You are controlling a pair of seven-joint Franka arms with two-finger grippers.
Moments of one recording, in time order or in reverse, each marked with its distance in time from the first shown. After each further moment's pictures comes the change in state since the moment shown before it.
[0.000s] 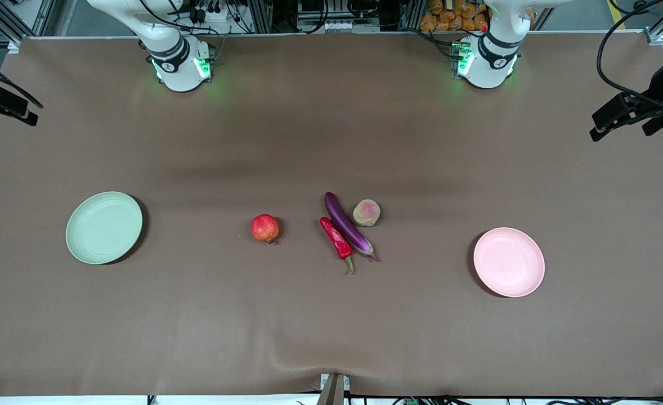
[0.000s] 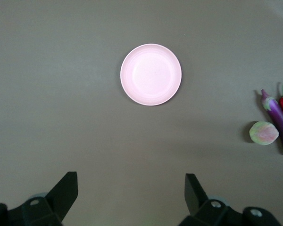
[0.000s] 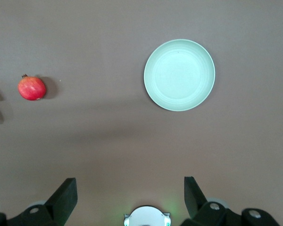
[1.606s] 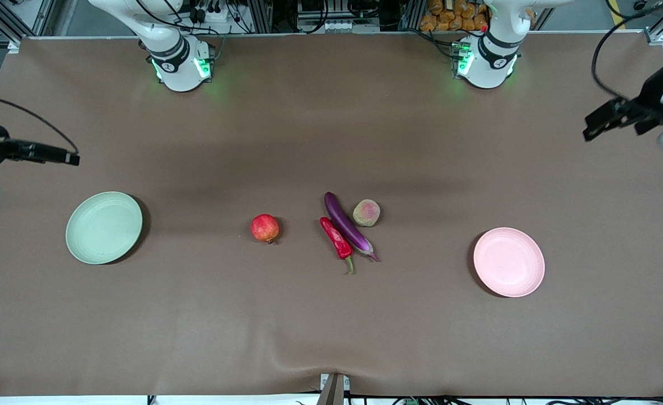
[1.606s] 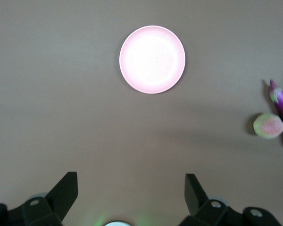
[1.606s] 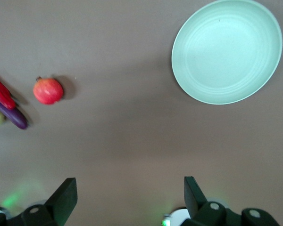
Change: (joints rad) left arm -0.006 0.086 -0.001 0.001 -0.019 -0.001 -0.086; right arm -0.111 0.184 -0.015 -0.111 0.244 0.094 0.026
